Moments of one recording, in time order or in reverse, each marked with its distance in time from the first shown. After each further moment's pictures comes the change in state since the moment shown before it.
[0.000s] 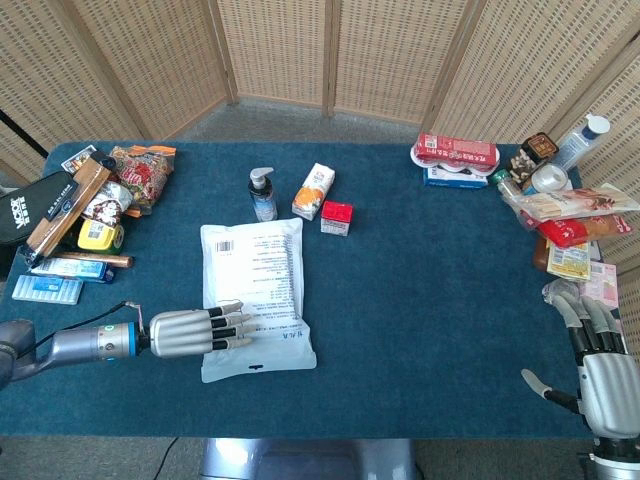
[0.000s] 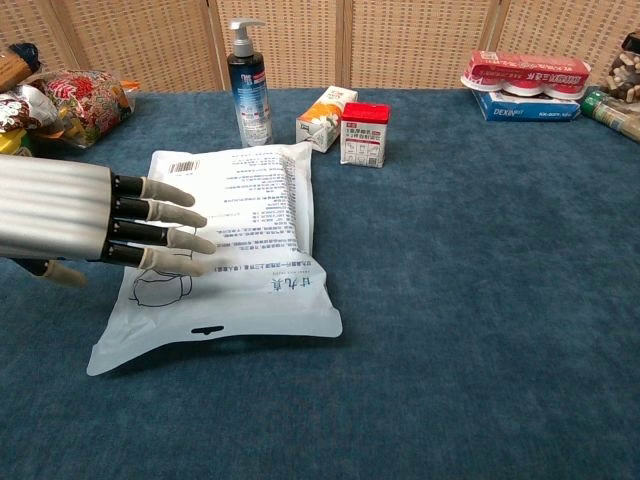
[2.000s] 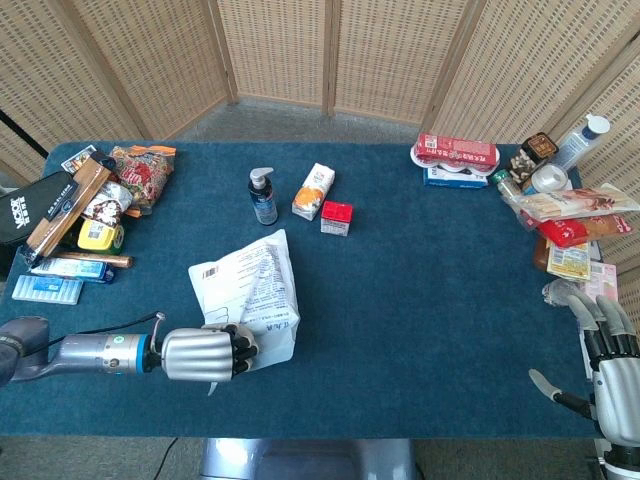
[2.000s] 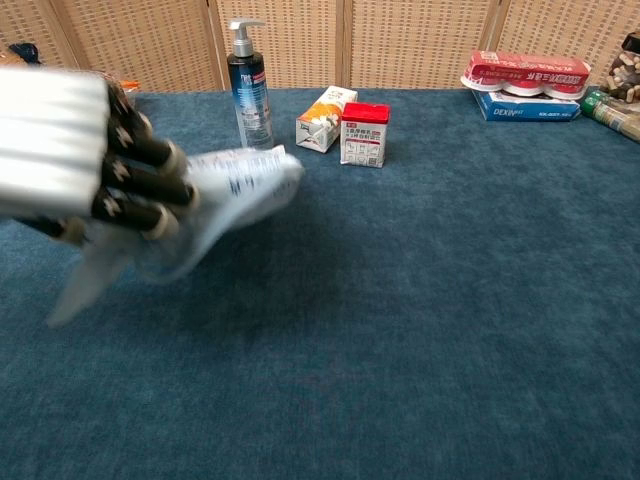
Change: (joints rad) left arm -0.128 0.183 0.043 -0.374 -0.042 0.169 0.254; right arm -0.020 0.019 0.007 -0.006 -0.045 0.059 0.045
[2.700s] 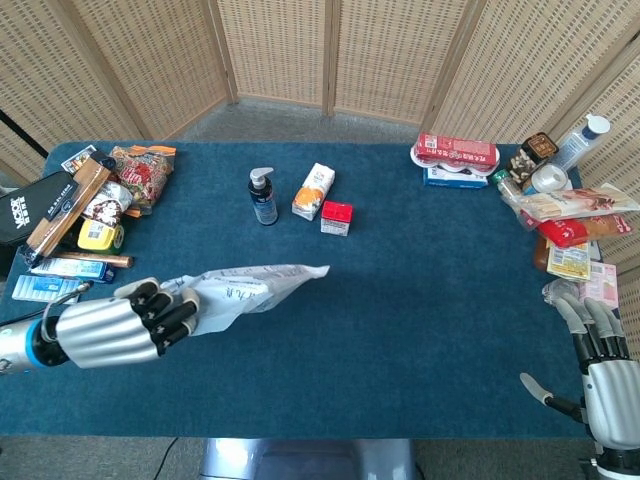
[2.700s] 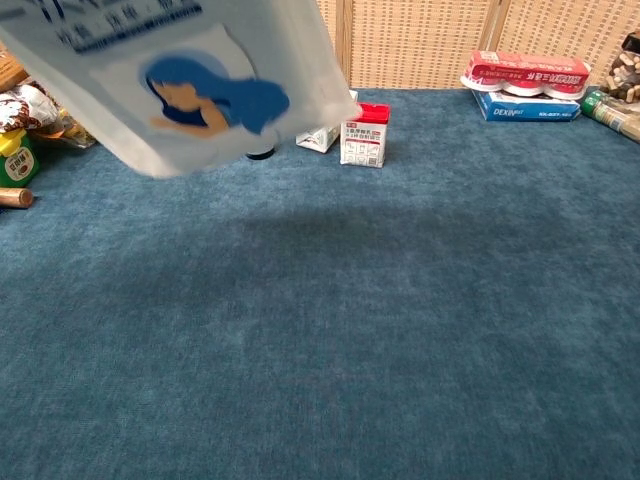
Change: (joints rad) left arm 0.130 0.366 -0.199 -0.212 -0.063 0.265 0.047; right arm -0.002 -0.006 -0.012 -0.020 -0.034 0.003 -0.024
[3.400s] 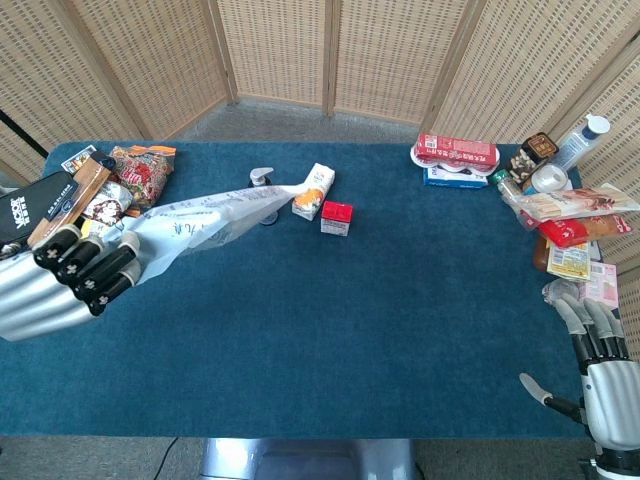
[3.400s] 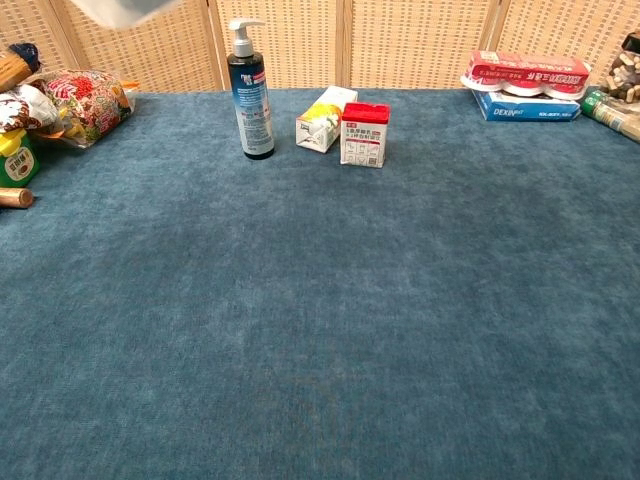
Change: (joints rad) left arm 0.084 0.146 -0.182 0.003 -0.124 0.053 -0.082; right arm -0.001 -0.002 -0.001 -0.002 -0.001 -0.002 -0.012
